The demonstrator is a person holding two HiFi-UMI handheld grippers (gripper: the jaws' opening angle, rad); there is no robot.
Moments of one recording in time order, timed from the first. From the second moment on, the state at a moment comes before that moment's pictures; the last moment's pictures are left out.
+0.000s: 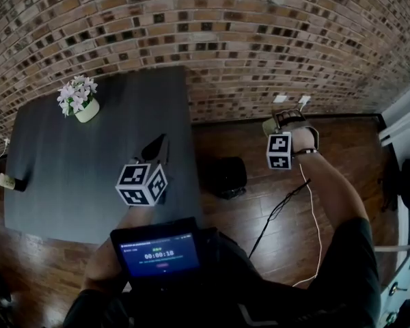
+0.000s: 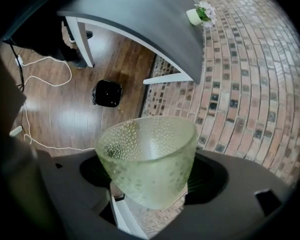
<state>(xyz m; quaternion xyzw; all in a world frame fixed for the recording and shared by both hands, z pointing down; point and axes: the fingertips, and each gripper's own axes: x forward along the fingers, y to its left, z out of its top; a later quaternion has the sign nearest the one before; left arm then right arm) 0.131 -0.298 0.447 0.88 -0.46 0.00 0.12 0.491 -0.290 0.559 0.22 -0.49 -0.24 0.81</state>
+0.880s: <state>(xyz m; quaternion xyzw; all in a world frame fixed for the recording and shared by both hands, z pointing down) 0.081 -0.282 0.420 0.87 -0.48 -0.01 0.08 0.471 -0.278 0.539 0.50 -0.66 0.02 0.56</state>
